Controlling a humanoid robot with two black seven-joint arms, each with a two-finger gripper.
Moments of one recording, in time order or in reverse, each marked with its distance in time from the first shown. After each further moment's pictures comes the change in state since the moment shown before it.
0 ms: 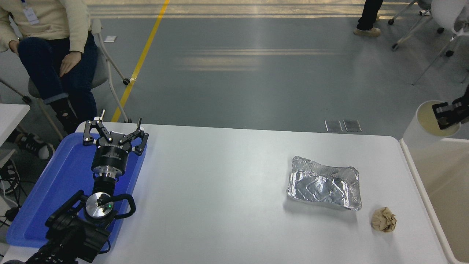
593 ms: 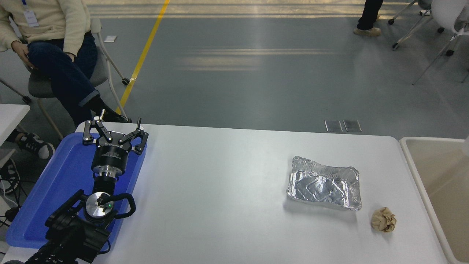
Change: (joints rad) left arm -0.001 0.000 0.000 0.001 -0.002 0.002 -0.003; right arm -0.432 -0.143 0.179 -0.460 -0.121 0.046 0.069
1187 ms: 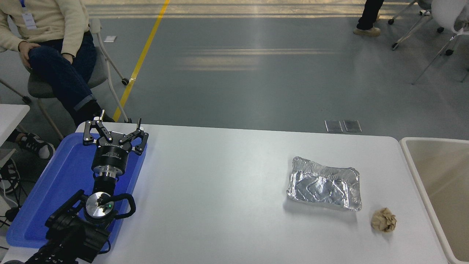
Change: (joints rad) left arm 0.000 0.000 0.000 0.000 0.000 0.000 0.000; right arm -0.492 0.055 0.118 -0.451 0.050 -0.038 0.119
